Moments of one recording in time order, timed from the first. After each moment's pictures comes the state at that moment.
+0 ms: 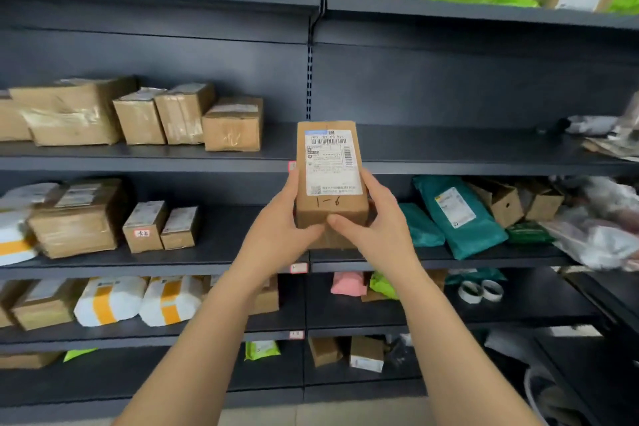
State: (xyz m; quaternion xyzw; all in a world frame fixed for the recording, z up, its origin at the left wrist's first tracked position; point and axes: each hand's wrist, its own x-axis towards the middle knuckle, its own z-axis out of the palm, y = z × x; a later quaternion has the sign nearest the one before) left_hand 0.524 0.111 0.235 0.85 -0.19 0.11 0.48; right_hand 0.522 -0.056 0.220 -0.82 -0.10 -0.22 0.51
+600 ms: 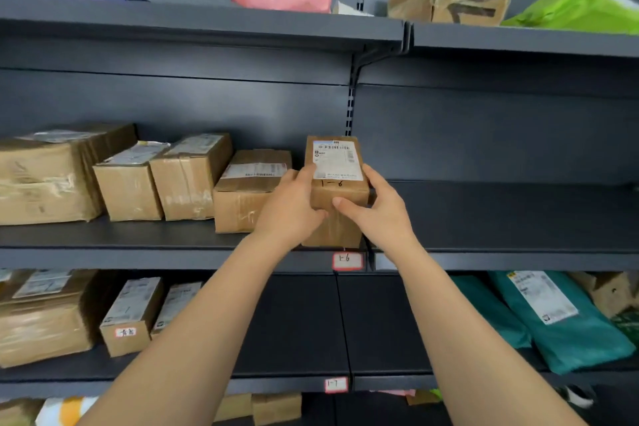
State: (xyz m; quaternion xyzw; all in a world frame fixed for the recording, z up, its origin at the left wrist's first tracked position) left_hand 0.804 0.162 0.286 0.92 -0.15 0.20 0.30; right_hand 0.806 0.008 0.267 -0.83 -0.07 -0.22 0.51
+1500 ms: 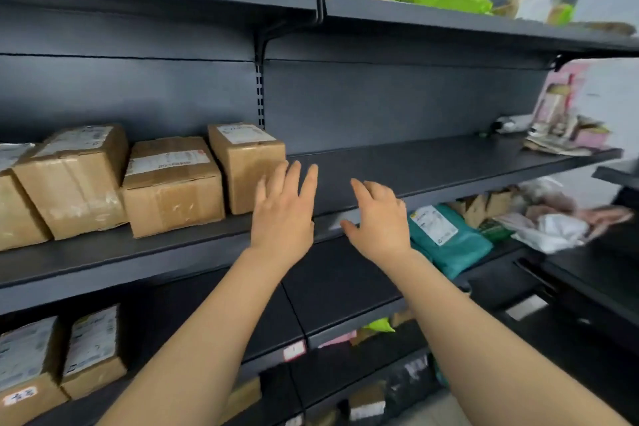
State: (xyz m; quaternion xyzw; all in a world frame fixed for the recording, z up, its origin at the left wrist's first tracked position) left_hand 0.790 0.114 0.234 0.90 -0.29 0.31 0.05; right_hand 0.735 -0.038 0.225 -0.96 0.12 -0.26 0.07
